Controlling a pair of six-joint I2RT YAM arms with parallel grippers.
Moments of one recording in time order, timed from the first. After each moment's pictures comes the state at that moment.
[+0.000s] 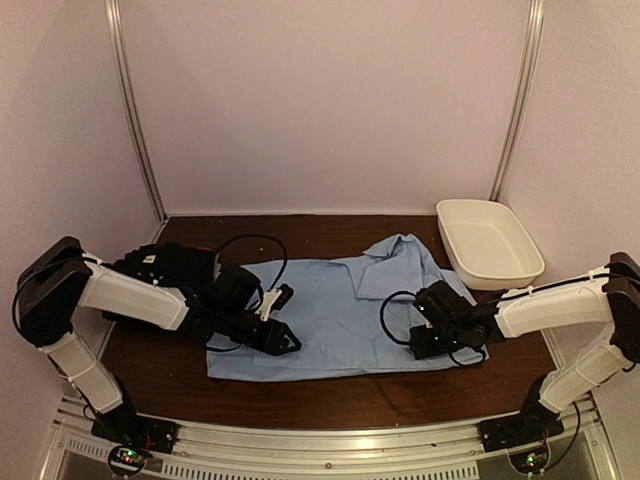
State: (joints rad) left arm -0.82 1.62 0.73 0.08 0.39 -0.45; right arm 0.82 1.41 0.62 -0.29 0.24 0.60
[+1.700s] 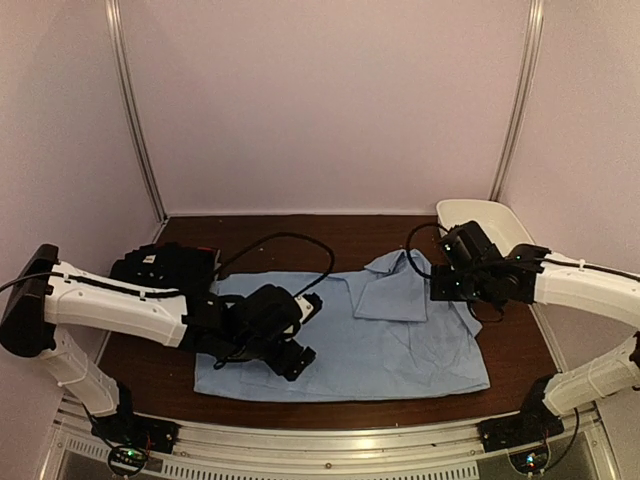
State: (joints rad) left arm -1.21 1.55 0.93 -0.34 -0.30 -0.31; right arm 0.78 1.21 0.89 -0.62 0.49 0.67
